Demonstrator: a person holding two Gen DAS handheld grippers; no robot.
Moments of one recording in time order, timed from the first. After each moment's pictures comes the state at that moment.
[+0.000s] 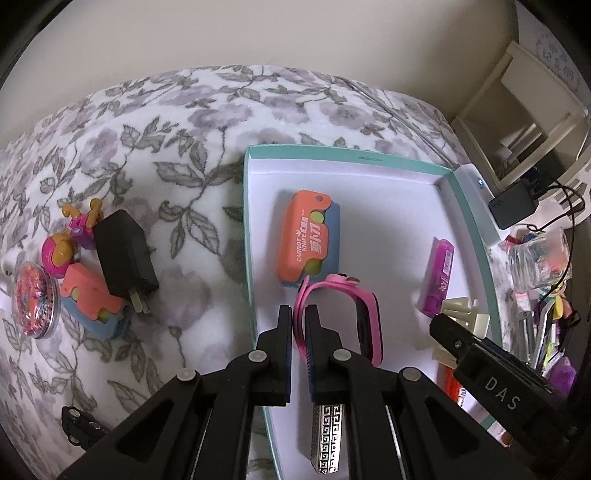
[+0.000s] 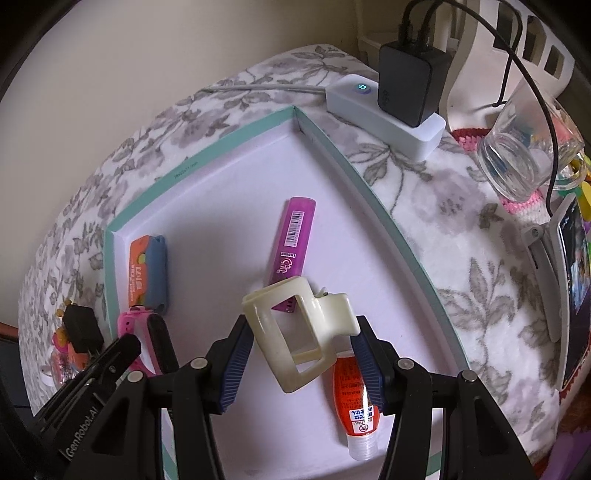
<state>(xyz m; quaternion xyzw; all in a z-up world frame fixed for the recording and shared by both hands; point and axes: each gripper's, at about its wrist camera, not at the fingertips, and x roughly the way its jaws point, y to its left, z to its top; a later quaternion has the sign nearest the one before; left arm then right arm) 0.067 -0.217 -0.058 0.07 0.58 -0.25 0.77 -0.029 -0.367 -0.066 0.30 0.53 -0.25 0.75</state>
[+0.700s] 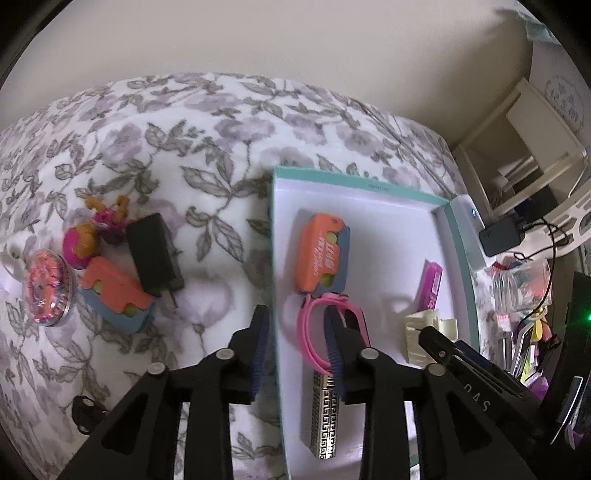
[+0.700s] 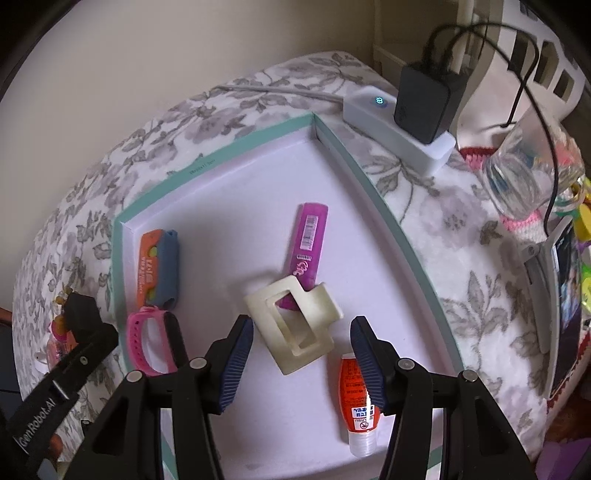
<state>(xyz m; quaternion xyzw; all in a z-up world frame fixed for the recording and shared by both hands) 0.080 -0.192 -0.034 0.02 0.58 -0.24 0.78 -0.022 -0.359 -0.053 0.26 0.54 -0.25 0.76</state>
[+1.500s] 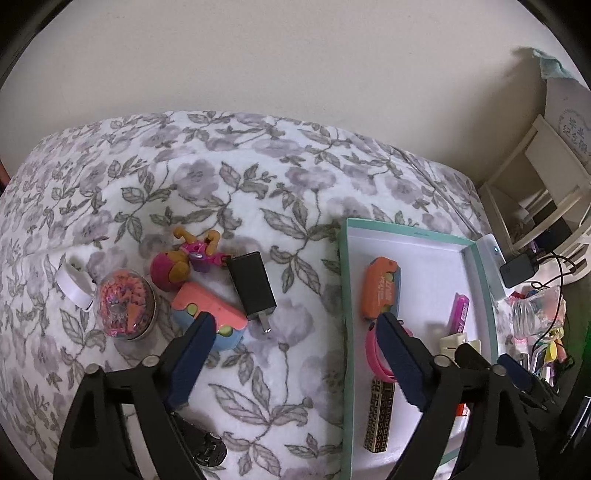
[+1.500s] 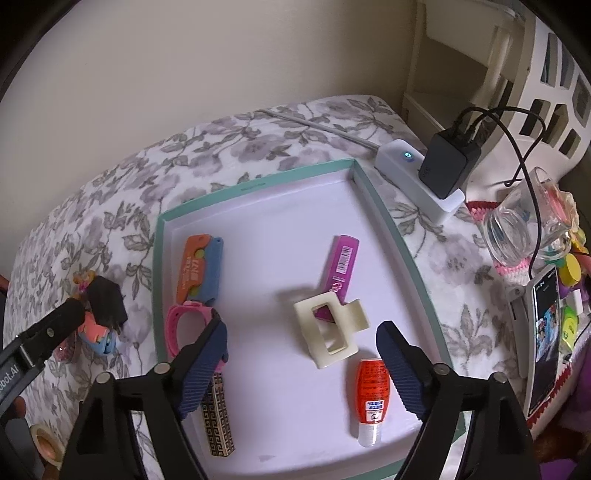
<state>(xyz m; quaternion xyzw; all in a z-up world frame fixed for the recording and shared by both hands) 0.088 -0.136 -0.003 0.02 0.53 -0.19 0.82 -0.017 -0.324 -0.020 0.20 0.52 -0.22 0.80</state>
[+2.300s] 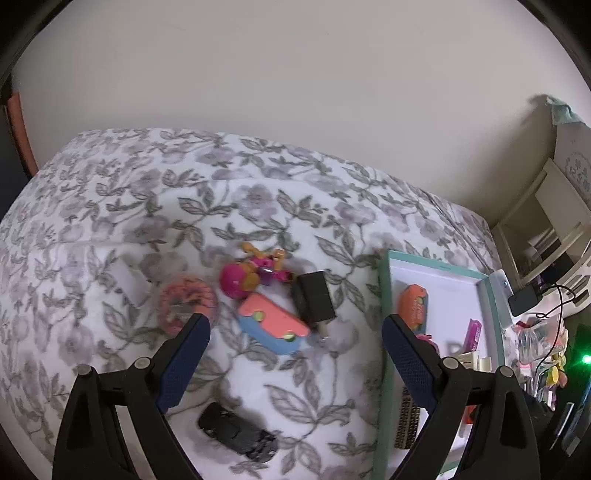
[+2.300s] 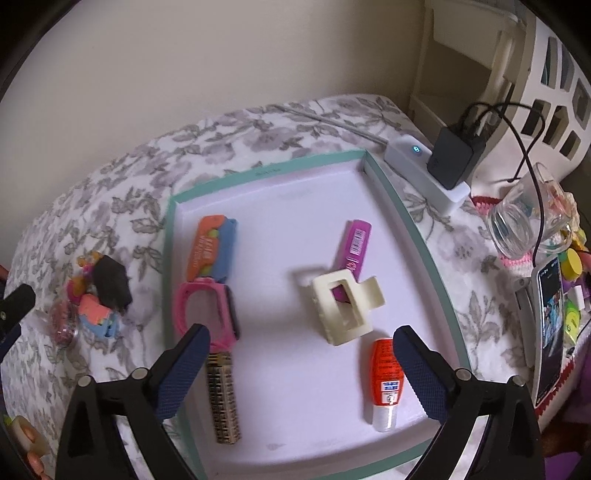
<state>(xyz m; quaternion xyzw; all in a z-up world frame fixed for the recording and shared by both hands) 0.078 -0.071 0.017 -0.01 0.48 -0.14 0.87 -0.025 -0.302 -0.020 0.19 0.51 -0.22 0.81</state>
